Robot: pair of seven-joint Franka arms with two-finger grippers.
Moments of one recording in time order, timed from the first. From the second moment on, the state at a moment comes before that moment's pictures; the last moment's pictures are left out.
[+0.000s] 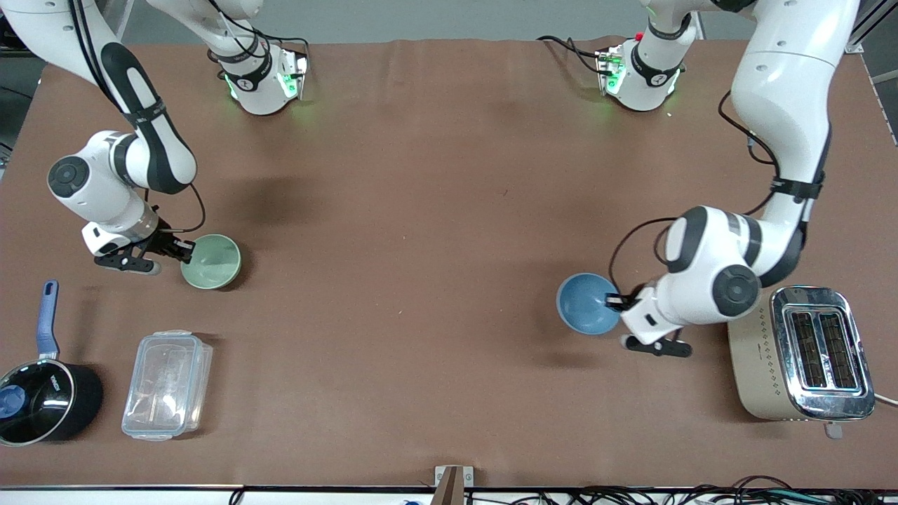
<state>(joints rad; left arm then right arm) -0.04 0.63 -0.32 -1.55 0.03 2.03 -0.25 -0.14 0.24 -0.06 -2.37 0.00 2.67 -0.05</state>
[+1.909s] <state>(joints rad) -0.18 0.46 -0.30 -1.38 0.23 1.86 -0.57 0.67 0.43 -0.03 -1.75 0.07 2.27 0.98</state>
